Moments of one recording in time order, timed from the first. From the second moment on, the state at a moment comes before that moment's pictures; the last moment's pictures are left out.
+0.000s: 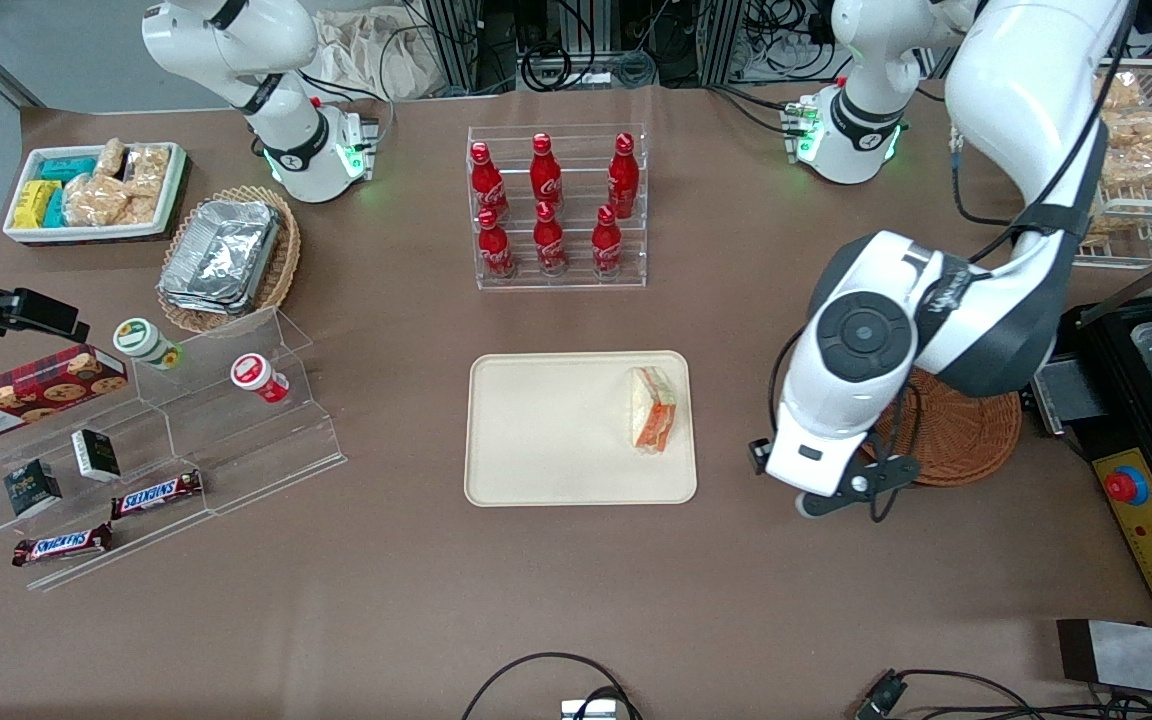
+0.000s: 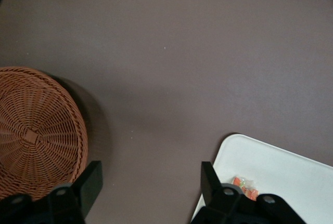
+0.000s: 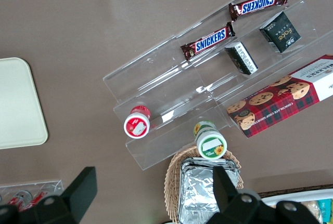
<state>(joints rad) 0.05 0.60 -0.62 -1.31 0.47 1.77 -0.95</state>
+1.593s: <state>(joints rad) 0.01 0.29 -0.18 -1.38 0.19 1.60 -0.40</state>
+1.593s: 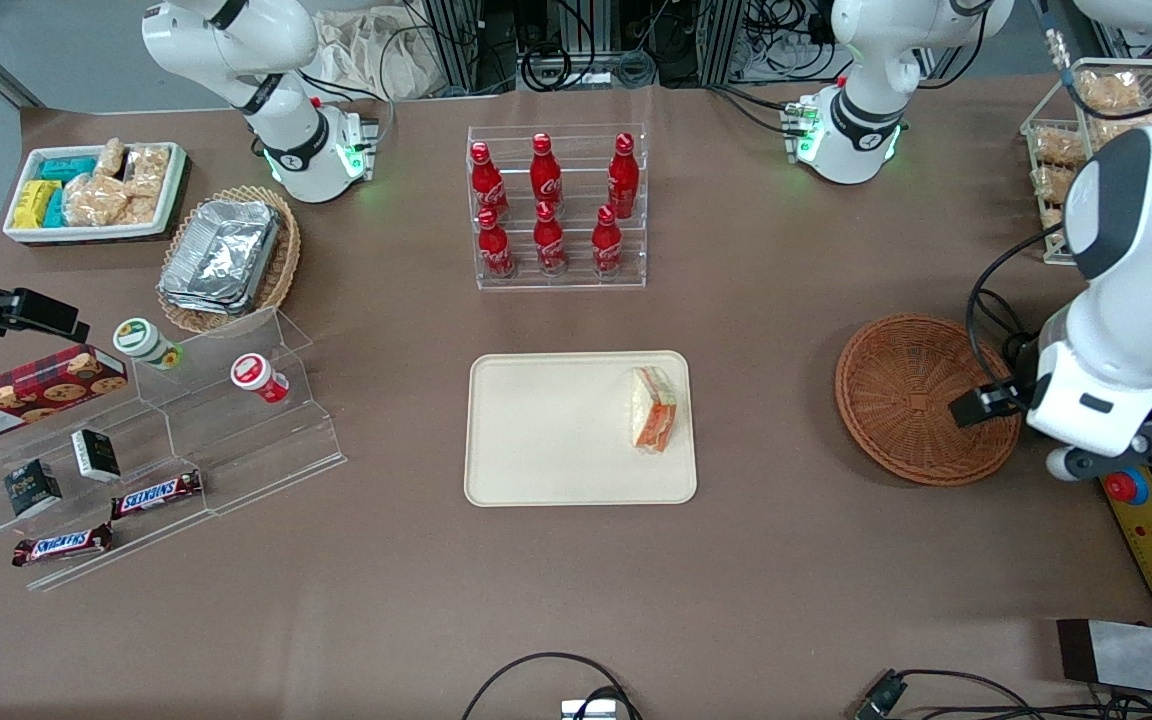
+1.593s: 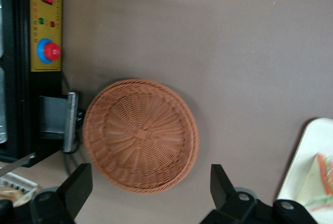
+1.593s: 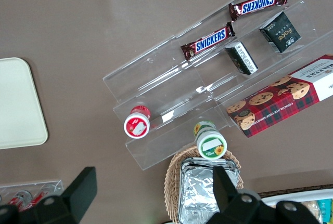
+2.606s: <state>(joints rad) 0.01 0.04 -0.05 -1.46 0.12 1.46 -0.08</state>
